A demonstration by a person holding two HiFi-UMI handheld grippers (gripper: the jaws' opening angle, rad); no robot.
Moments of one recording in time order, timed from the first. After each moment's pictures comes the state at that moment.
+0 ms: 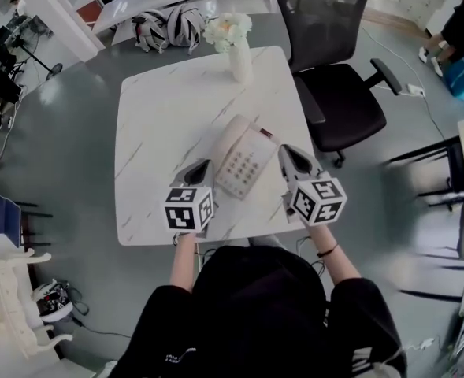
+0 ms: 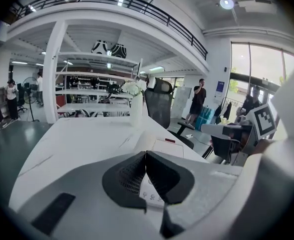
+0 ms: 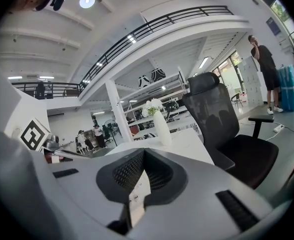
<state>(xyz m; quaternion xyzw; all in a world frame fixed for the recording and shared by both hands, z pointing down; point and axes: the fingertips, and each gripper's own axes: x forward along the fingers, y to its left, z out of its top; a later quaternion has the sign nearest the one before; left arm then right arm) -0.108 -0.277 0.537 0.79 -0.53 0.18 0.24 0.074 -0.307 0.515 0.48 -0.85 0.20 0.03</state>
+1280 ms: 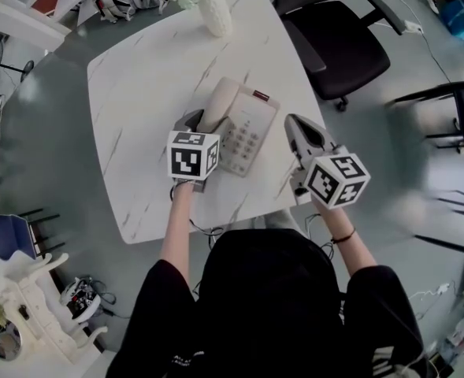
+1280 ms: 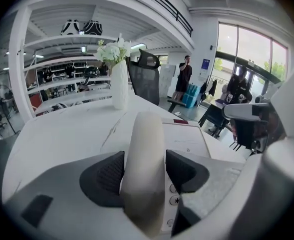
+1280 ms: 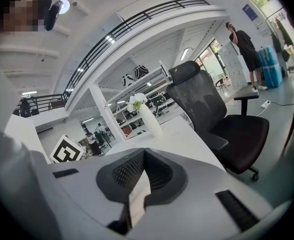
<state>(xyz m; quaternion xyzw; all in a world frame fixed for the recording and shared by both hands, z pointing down) -0.069 -0.355 0.623 0.82 -0.42 0.30 0.25 0.092 -0.314 0.548 0.51 -0.80 0.31 0.00</state>
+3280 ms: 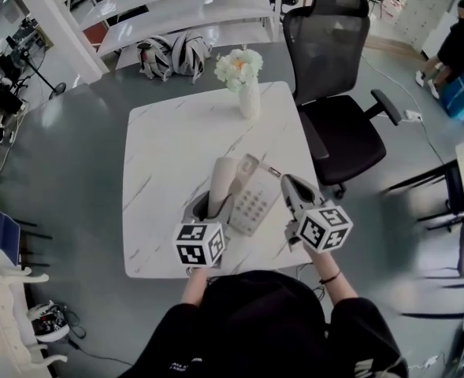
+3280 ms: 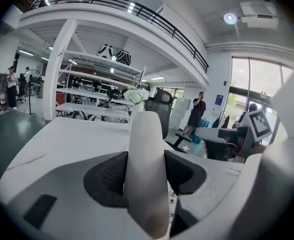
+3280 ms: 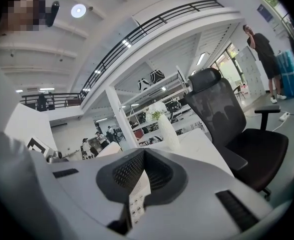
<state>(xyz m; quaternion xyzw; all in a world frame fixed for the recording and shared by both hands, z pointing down) -0.110 -0.293 0.530 0.80 -0.53 0.11 0.25 0.054 -0.329 0.501 0.46 -0.85 0.24 -0.01</state>
